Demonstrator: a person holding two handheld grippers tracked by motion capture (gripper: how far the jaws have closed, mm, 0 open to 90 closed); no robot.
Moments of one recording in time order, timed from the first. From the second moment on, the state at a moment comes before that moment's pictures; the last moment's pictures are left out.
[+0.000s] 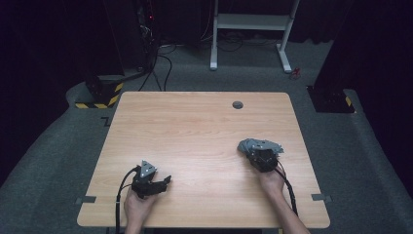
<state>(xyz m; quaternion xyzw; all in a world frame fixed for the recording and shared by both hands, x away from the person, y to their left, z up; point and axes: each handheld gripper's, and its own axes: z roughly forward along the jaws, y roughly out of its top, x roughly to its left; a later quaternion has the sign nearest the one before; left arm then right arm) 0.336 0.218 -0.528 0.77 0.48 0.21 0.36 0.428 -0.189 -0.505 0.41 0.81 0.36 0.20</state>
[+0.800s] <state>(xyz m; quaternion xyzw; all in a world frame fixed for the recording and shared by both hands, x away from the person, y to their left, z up) 0.336 0.218 -0.528 0.77 0.48 0.21 0.36 0.403 -0.130 -0.504 0.34 0.85 0.38 0.16</state>
